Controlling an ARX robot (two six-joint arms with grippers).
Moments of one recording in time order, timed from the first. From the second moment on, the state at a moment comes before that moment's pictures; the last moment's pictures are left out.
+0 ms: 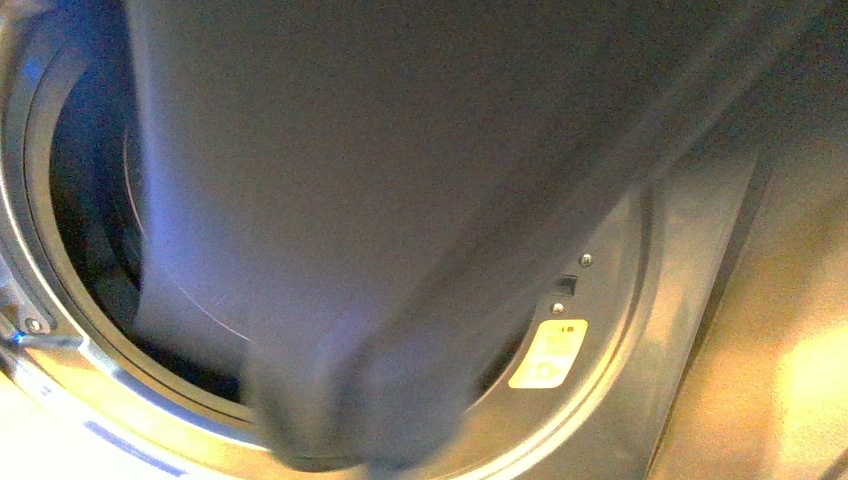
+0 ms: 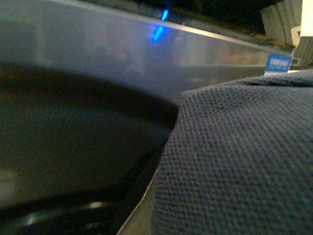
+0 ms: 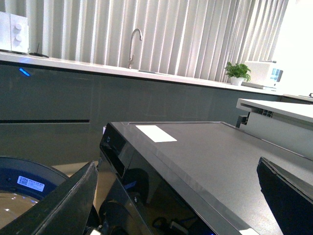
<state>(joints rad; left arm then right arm) -0.29 1.29 0.72 0.92 0.42 -0.14 0.31 1.37 1.94 -0.21 -0.66 0.01</state>
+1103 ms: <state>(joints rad) -0.09 1.09 0.18 1.07 0.39 -0.10 0.33 1.22 1.64 0.22 0.00 -0.09</state>
